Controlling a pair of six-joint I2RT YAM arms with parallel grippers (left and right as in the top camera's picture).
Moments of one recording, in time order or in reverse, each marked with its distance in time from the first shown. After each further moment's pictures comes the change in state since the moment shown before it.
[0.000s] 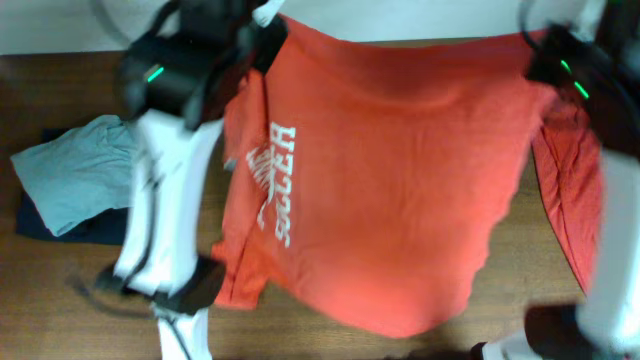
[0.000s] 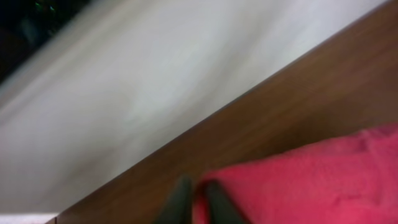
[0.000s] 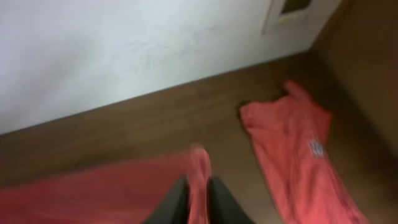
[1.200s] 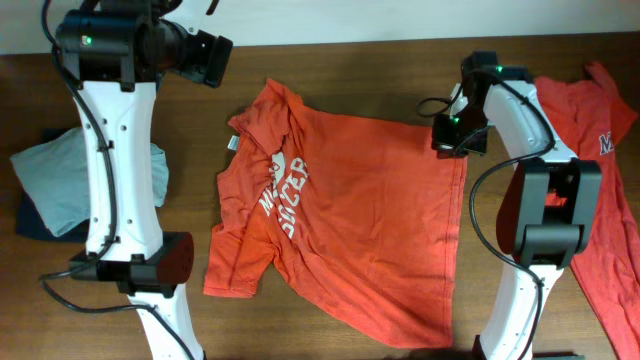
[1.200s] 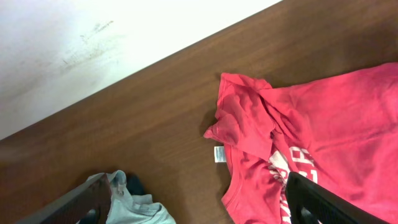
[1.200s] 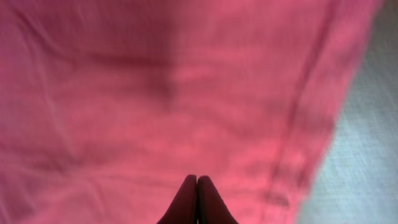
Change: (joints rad) left arm 0.286 0.023 -0.006 -0.233 0.297 -0.035; right arm -0.079 0.459 -0.577 0.199 -0.456 -0.062
